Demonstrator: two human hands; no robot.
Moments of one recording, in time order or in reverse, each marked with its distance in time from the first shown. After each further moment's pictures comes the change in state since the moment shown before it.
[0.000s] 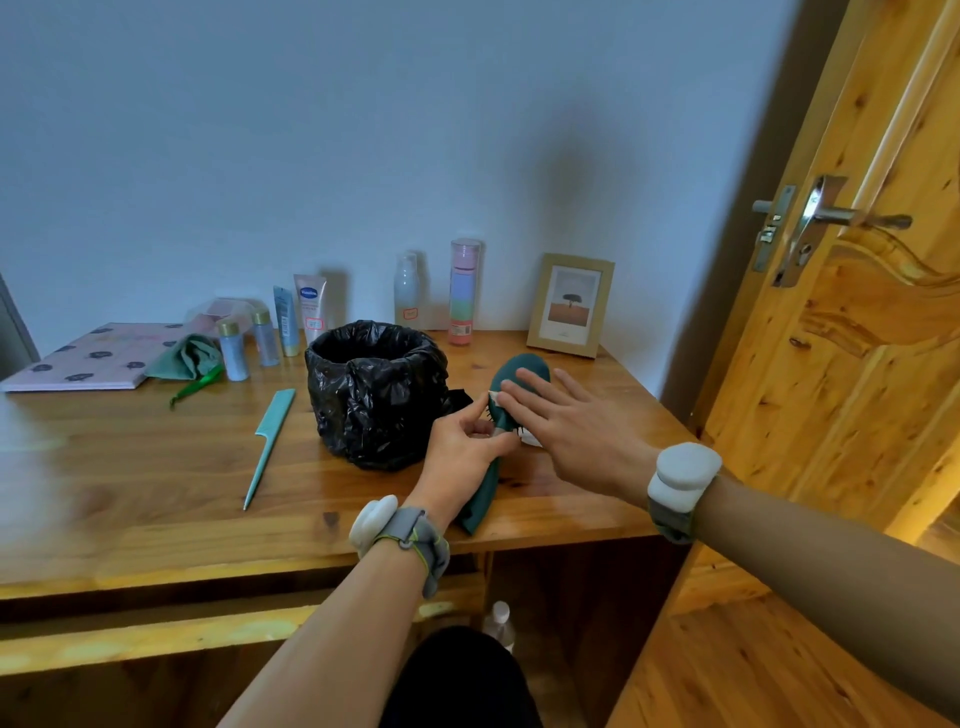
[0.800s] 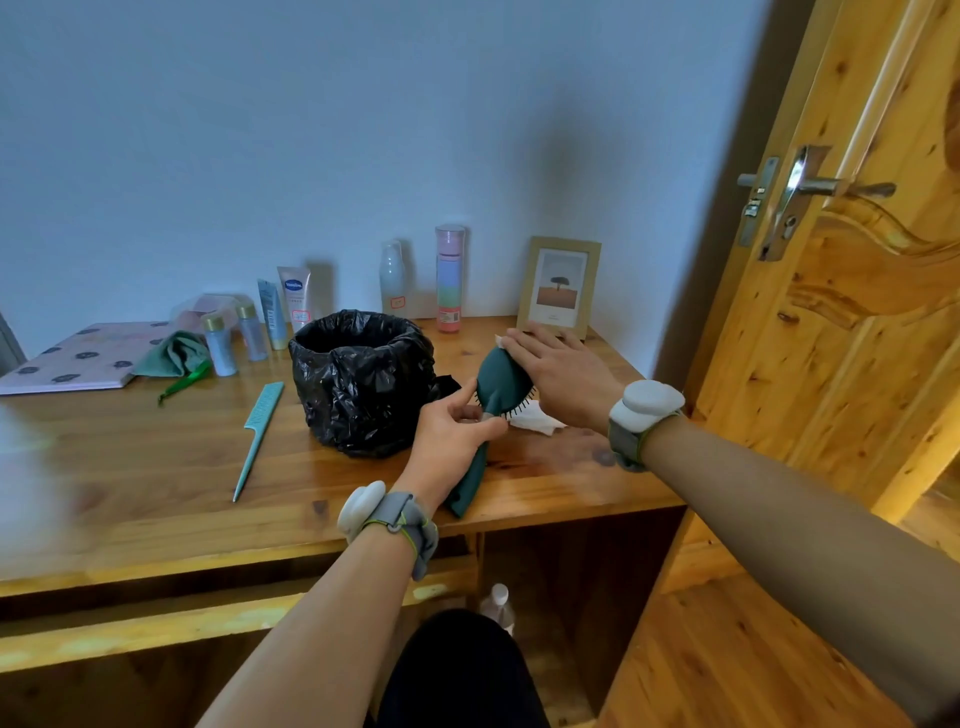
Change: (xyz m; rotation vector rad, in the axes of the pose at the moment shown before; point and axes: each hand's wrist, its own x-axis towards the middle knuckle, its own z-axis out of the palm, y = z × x) left_hand -0.001 0.003 0.003 0.041 0.007 0.001; right_hand 0.031 0.026 -0.006 0.052 -0.054 0.226
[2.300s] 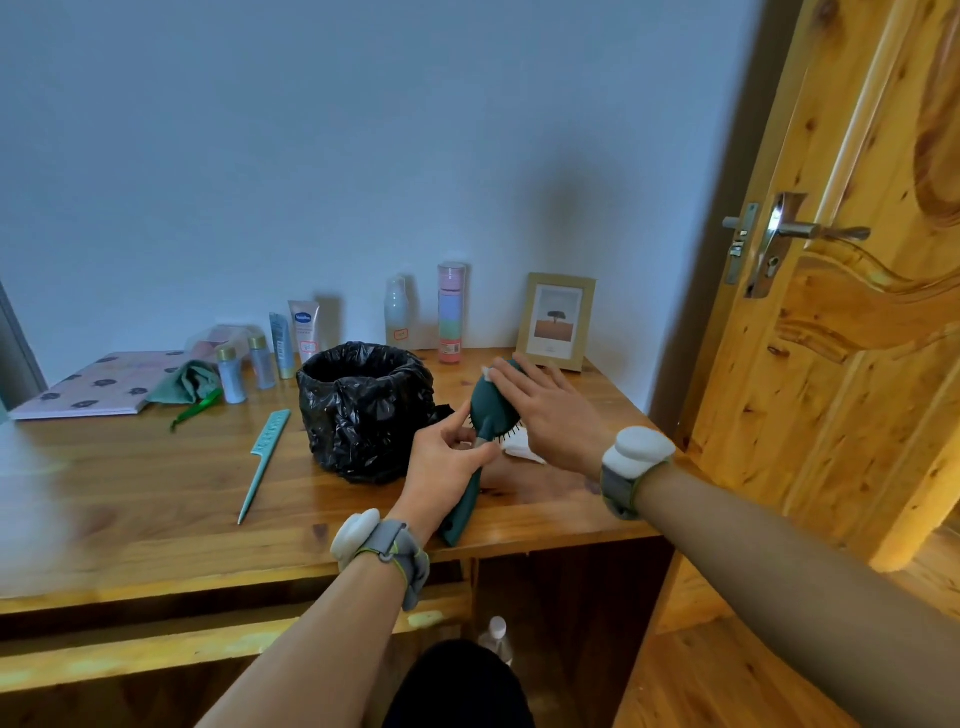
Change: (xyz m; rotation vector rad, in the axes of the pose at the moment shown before) left_hand -0.007 0.010 0.000 0.035 0.054 0.063; right_hand -0.014 -0.013 0.001 0.138 0.122 -0.026
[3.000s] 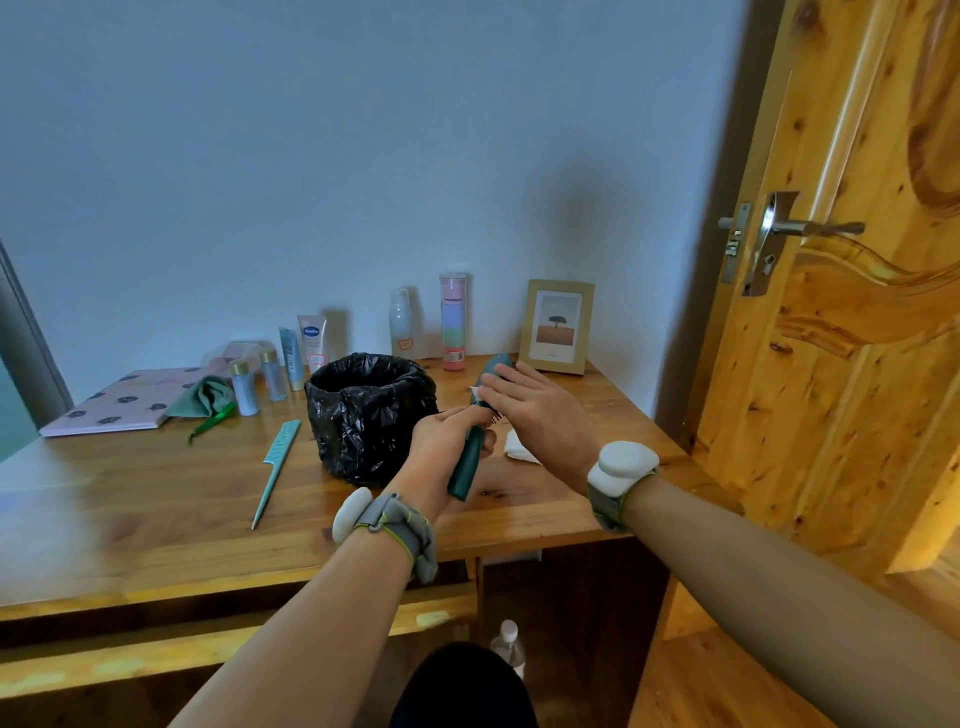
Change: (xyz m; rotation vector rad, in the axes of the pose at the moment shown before) left_hand 0.002 0.045 0.005 -0.405 0.006 -0.323; right_hand -0.010 -0.021 -0.013 0.034 0.486 -0.219
